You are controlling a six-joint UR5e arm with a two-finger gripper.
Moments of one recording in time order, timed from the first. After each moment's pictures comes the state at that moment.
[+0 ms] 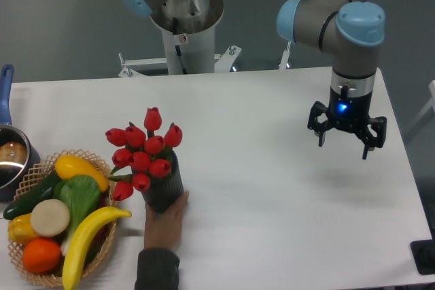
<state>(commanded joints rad) 2.81 -1.93 -1.70 -0.75 1.41 1.30</state>
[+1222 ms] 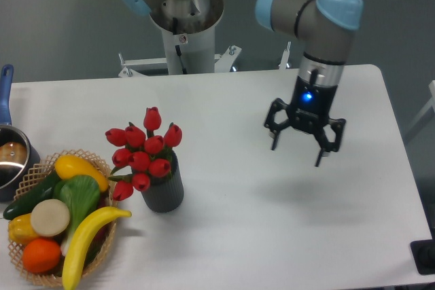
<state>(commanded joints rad) 2.76 -1.76 -1.84 -0.75 0.87 1.21</state>
